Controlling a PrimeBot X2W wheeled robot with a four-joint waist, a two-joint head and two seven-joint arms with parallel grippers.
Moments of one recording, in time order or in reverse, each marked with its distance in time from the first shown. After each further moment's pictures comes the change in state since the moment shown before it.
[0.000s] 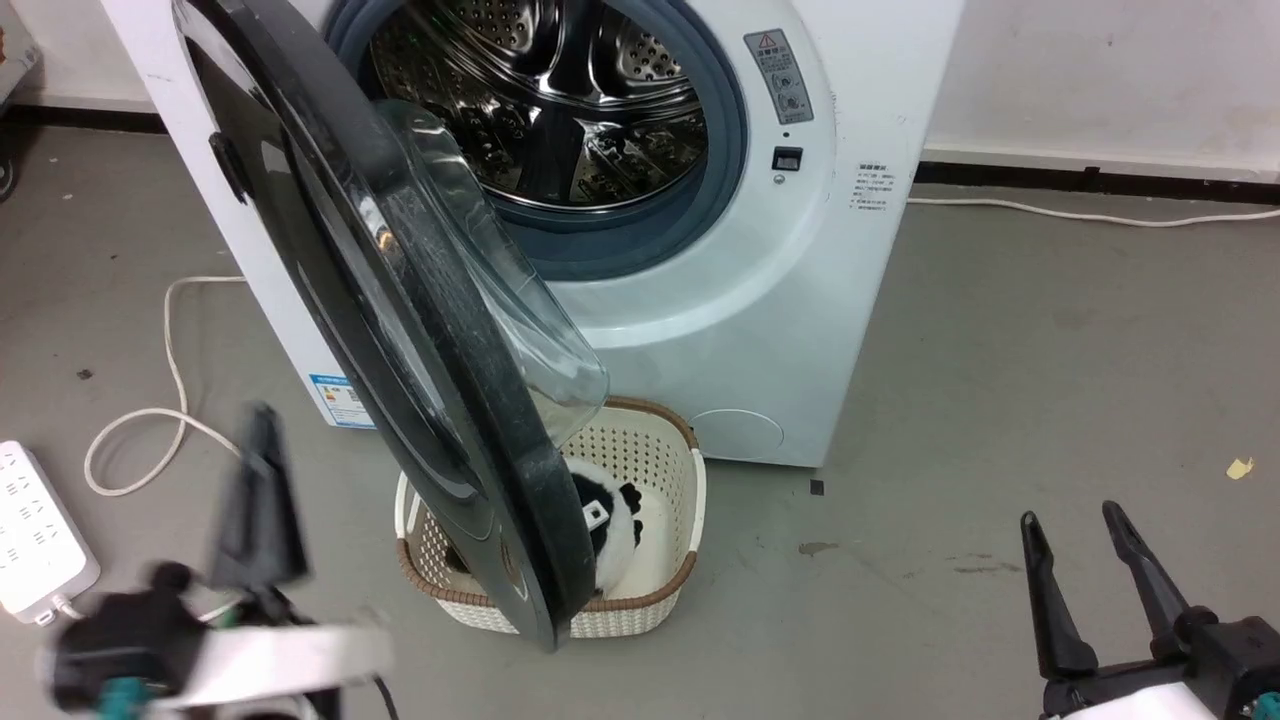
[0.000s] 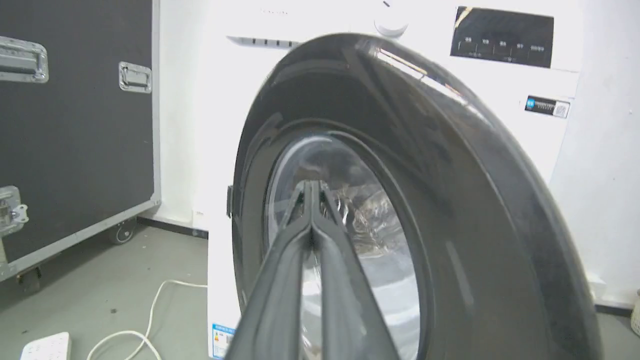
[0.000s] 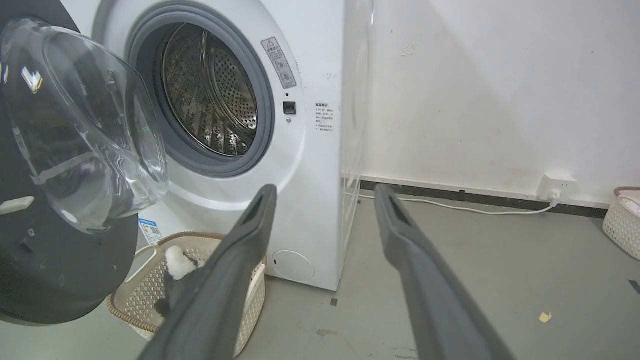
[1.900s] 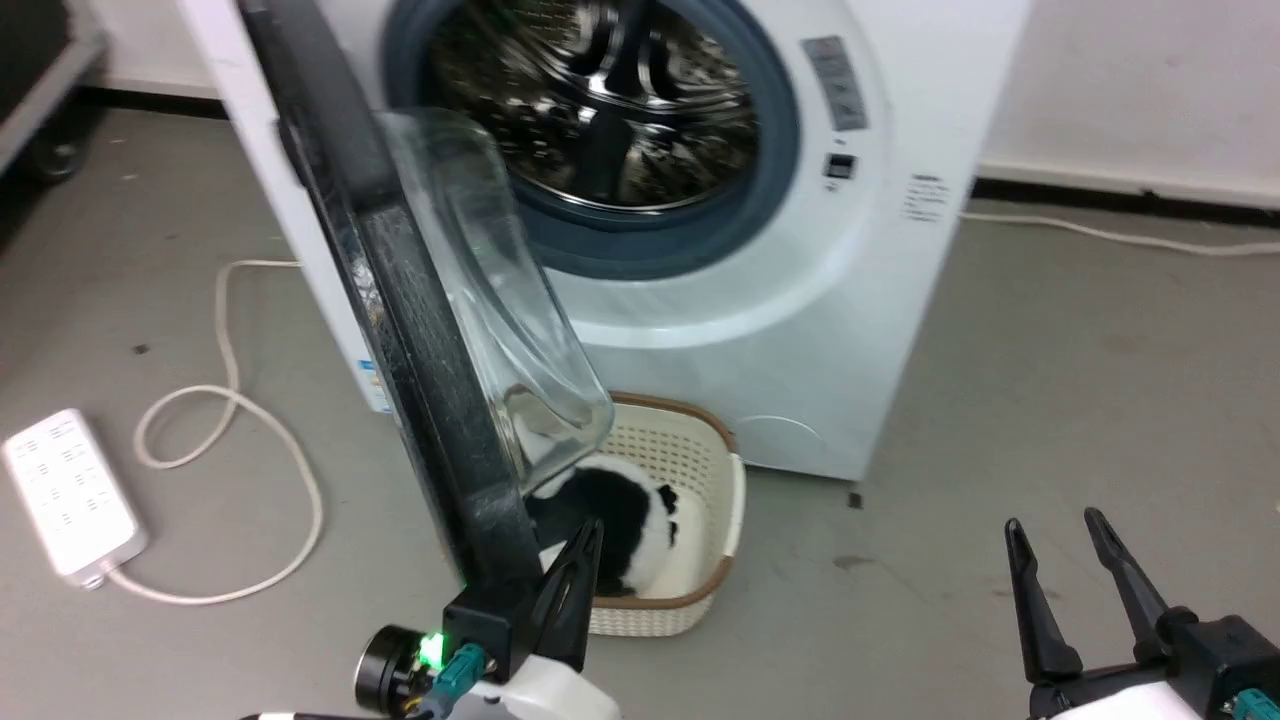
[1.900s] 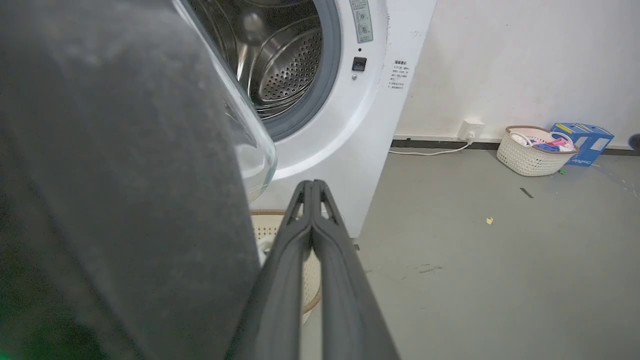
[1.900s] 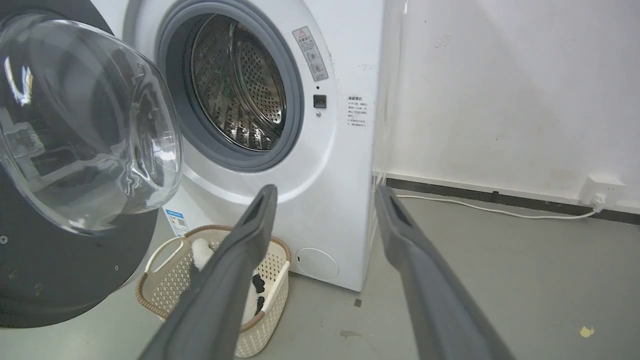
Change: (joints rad) left arm -0.056 -0.002 -0.414 0.281 0.001 0.059 0.141; right arm -0.012 0.001 0.016 0.038 0.007 0.000 0.000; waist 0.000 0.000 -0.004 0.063
